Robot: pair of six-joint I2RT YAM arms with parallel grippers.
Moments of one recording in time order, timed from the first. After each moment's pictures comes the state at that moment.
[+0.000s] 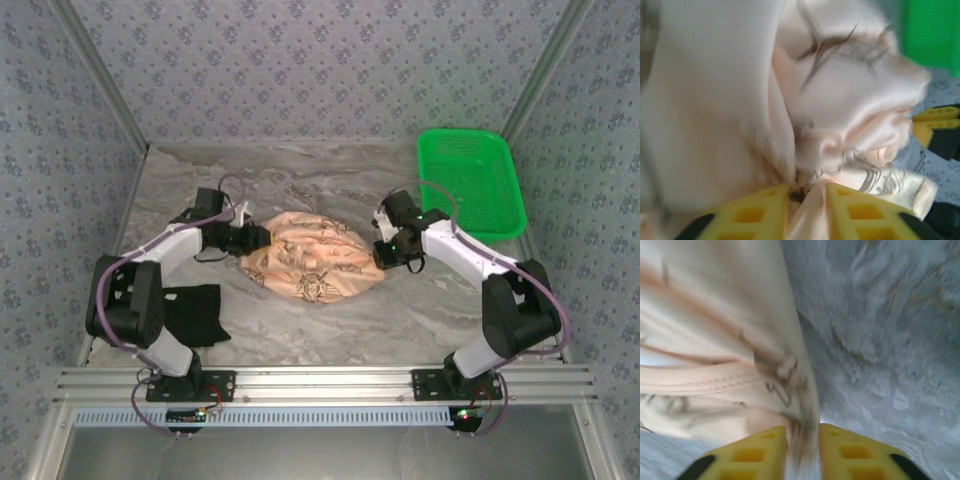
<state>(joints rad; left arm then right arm) -0.19 1.60 0.92 -0.42 0.76 -0.40 0.44 1.56 1.04 -0.78 -0.12 0.10</state>
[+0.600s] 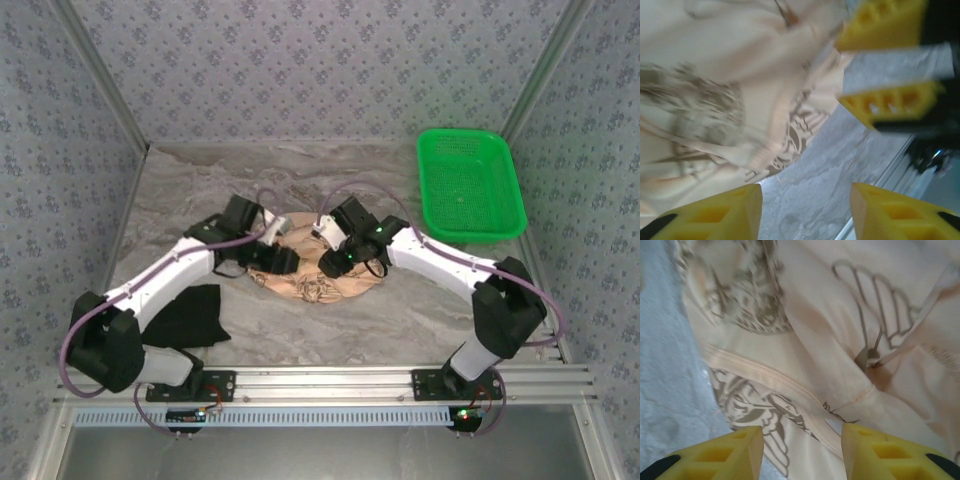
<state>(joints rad) -0.57 1.34 0.95 -0.65 0.53 -0.24 0.74 1.61 1.14 -0.60 -0.16 -0.10</state>
